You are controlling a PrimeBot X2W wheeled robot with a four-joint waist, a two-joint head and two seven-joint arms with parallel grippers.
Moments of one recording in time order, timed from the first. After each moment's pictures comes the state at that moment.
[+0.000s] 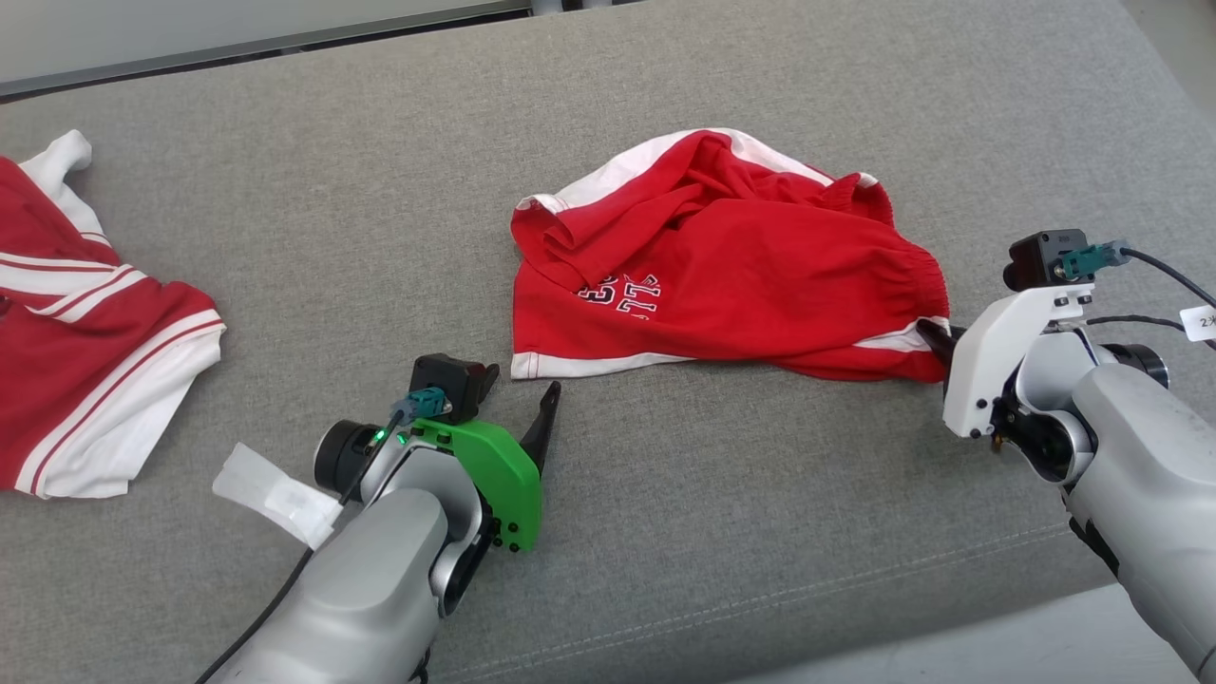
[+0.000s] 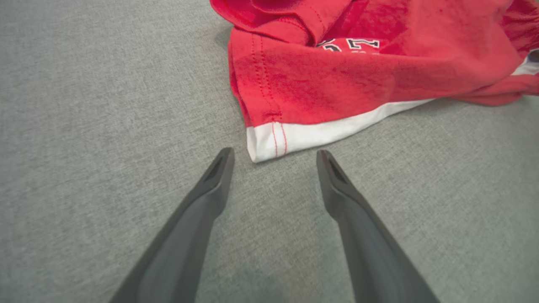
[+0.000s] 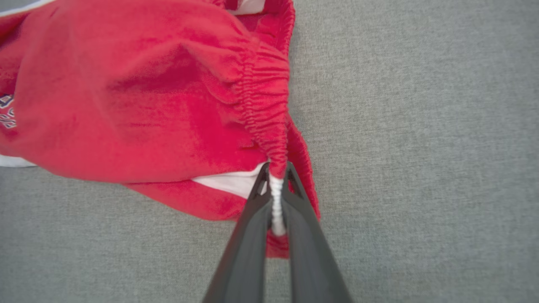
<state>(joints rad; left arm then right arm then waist) -0.68 0.12 -0.90 0.88 -0.77 -0.01 -0.16 -0.71 -0.41 0.60 0.77 0.85 0.13 0.24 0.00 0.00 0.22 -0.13</state>
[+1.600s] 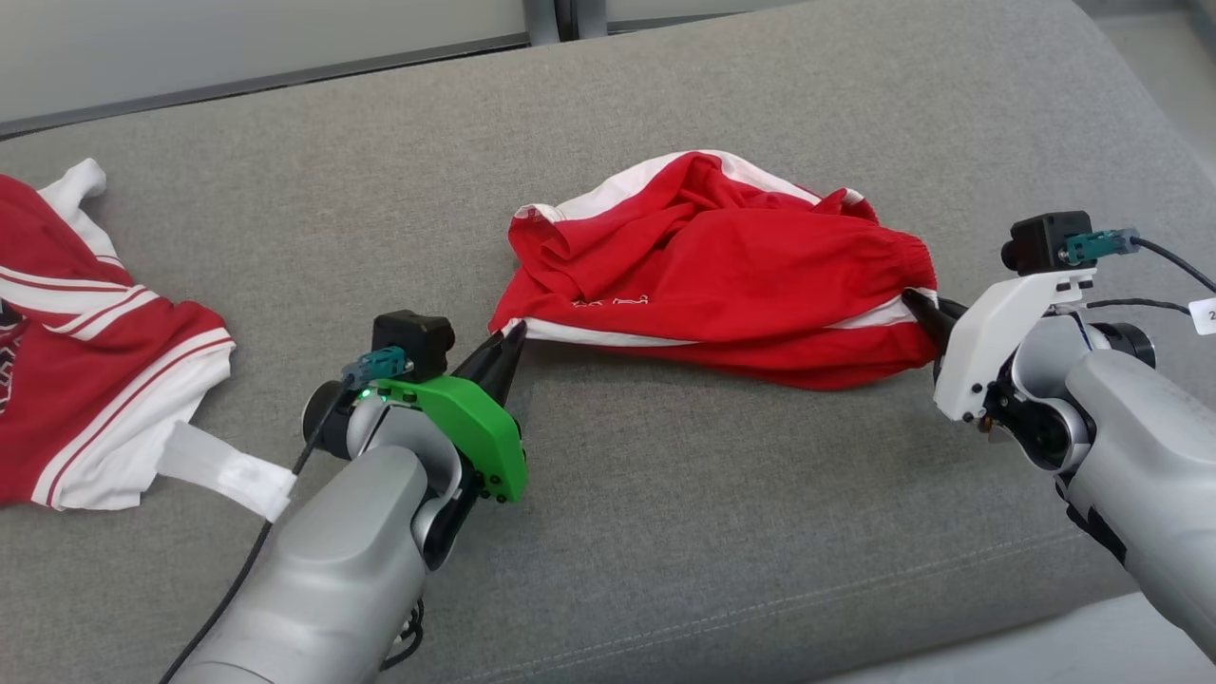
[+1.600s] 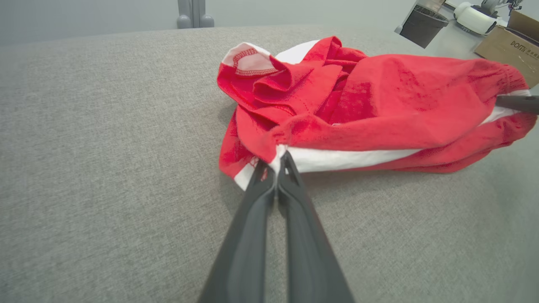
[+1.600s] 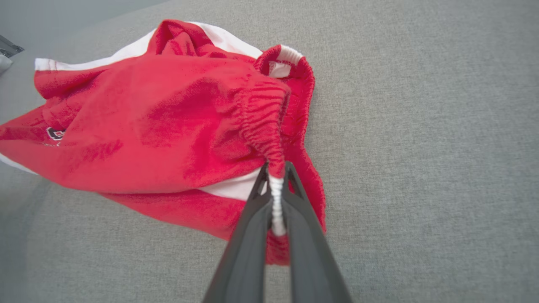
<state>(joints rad) -0.76 0.10 -0.89 1.00 -0.85 -0.12 -0.26 -0.77 -0.45 0.77 0.75 1.02 0.13 0.12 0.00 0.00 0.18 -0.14</state>
